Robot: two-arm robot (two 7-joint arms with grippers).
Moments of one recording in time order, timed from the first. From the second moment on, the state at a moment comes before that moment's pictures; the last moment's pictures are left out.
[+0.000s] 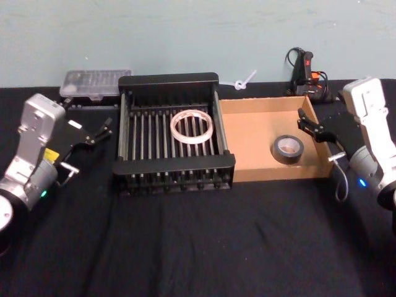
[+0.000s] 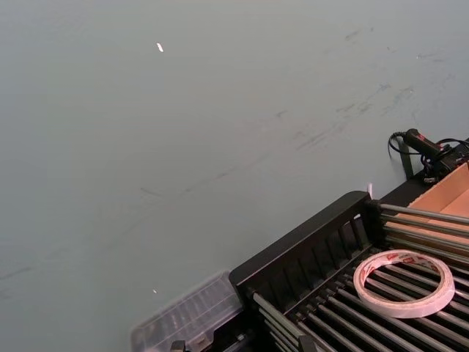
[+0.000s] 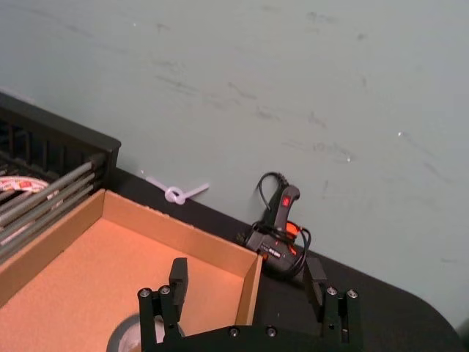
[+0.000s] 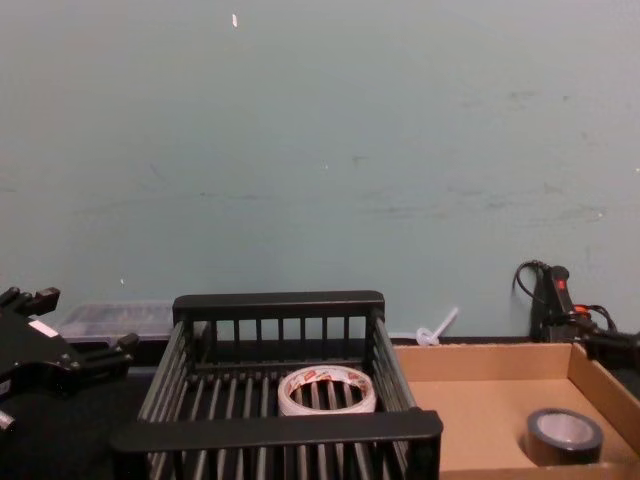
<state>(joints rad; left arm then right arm) -0.20 0.60 0.45 -1.41 -0.25 -0.12 0.03 0.16 0.33 -0.22 -1.47 -0.01 0.06 0.07</state>
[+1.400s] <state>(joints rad) -0.20 0.60 0.45 -1.41 -0.25 -0.12 0.03 0.15 0.30 -0.20 -1.40 -0.03 0.00 0.09</state>
